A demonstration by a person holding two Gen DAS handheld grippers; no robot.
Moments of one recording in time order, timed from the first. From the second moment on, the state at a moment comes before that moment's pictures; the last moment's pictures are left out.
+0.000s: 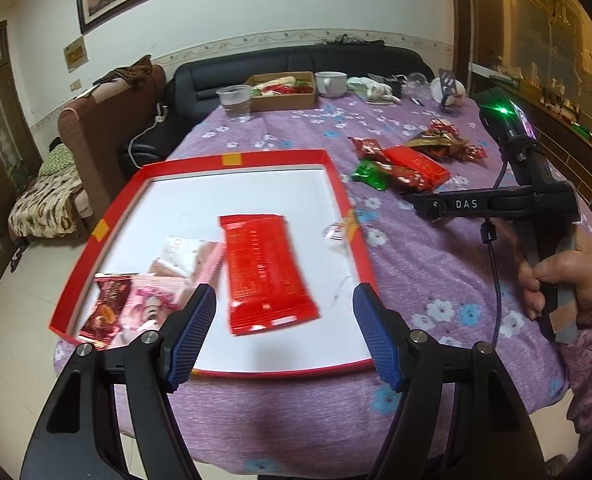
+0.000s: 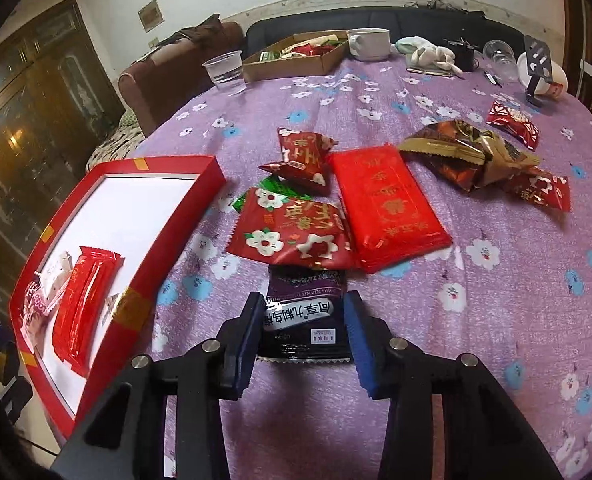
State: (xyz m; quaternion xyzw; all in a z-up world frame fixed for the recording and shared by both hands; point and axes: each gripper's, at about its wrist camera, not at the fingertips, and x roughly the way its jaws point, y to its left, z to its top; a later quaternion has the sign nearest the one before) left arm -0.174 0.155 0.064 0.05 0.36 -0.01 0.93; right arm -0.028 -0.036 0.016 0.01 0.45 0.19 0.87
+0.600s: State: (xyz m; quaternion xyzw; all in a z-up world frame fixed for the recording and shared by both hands) left arm -0.045 0.043 0.059 0.10 0.41 -0.11 0.90; right arm -0.028 -0.135 0.016 0.07 0.42 0.12 0.90
